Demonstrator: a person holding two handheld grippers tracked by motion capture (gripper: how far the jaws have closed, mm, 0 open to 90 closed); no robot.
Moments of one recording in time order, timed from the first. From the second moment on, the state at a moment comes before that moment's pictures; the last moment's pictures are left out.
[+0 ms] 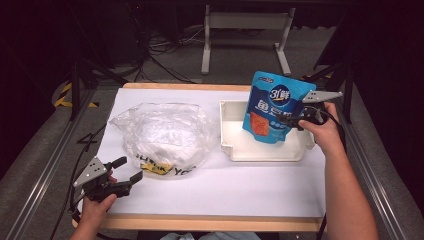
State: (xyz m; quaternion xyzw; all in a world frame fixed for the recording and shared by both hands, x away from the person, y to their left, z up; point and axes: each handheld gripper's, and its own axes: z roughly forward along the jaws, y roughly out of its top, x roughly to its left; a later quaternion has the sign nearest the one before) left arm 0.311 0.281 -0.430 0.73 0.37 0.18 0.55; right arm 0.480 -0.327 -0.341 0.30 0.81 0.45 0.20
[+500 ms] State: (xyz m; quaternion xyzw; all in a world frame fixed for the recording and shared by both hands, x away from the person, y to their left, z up) left arm 0.311 0.282 -0.430 0.73 0.37 0.18 0.55; right arm 0.468 -0.329 -0.334 0.34 0.79 0.47 0.20
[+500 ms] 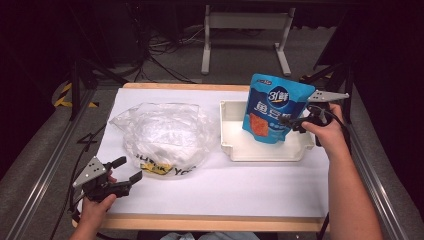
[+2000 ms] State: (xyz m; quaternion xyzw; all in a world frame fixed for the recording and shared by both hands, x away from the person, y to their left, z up) left arm 0.314 0.278 -0.428 0.73 0.36 0.18 0.55; right arm 0.359 -0.328 -0.275 0.31 0.76 0.50 0.26
